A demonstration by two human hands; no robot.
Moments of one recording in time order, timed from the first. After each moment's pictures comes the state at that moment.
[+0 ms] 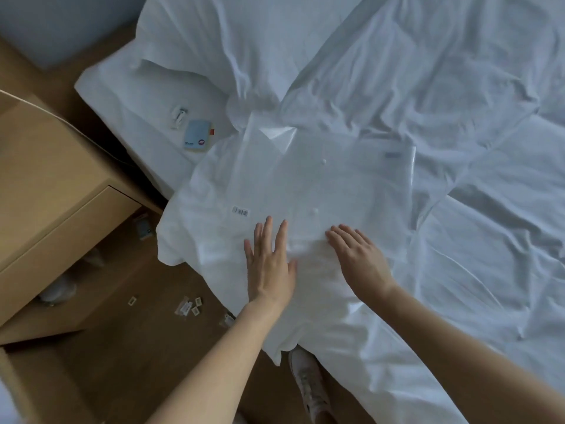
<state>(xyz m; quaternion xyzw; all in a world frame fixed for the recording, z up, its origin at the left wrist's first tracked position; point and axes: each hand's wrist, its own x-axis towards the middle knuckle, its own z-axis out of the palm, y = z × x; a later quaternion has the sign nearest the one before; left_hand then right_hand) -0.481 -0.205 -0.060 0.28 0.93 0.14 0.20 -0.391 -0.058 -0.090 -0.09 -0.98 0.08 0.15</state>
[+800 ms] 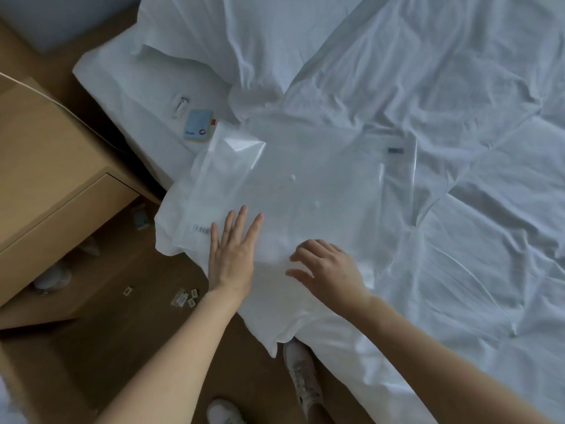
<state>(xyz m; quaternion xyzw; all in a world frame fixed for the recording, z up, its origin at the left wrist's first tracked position) -0.515 -0.253 -0.072 0.34 0.94 0.03 0.09 -0.398 -0.108 -0.066 -0.05 -0.97 0.22 0.10</state>
